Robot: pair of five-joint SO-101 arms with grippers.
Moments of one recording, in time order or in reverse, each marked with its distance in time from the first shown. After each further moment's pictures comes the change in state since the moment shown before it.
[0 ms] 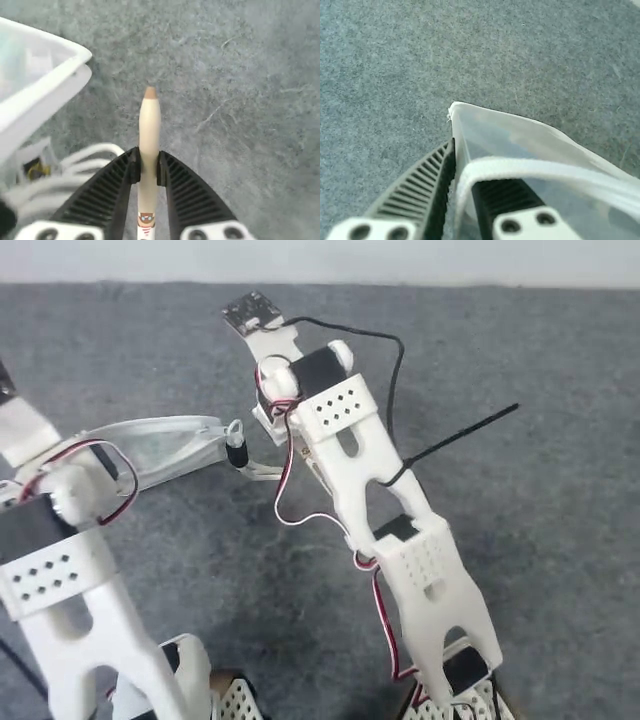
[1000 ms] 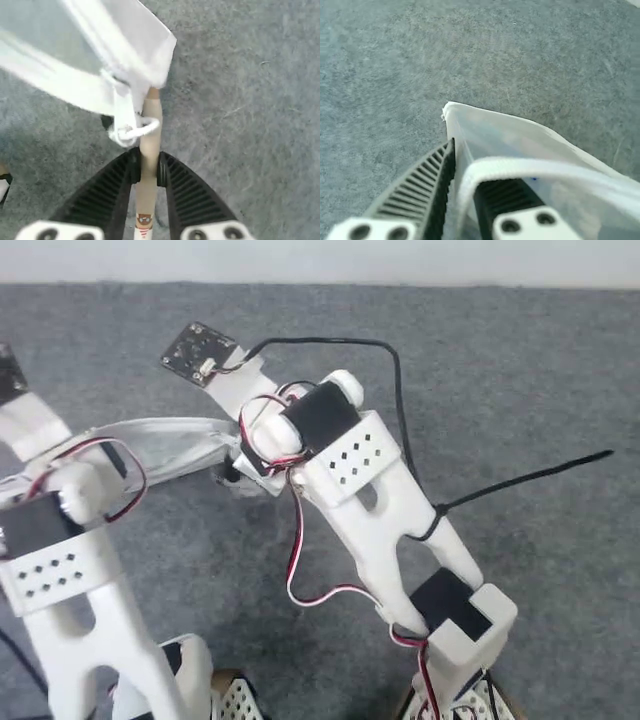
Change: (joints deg) left arm 3.5 0.0 -0.1 -0.3 0.0; right arm -9.3 -34.0 29.0 0.1 7.8
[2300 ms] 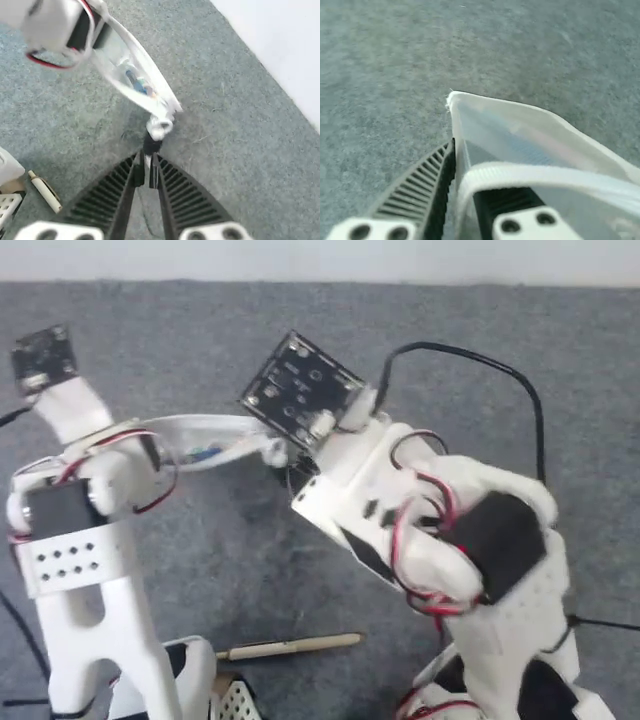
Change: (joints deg) left arm 7.1 0.8 -0.5 -0.1 1.0; right arm -0.1 -33.0 12.0 0.0 -0.2
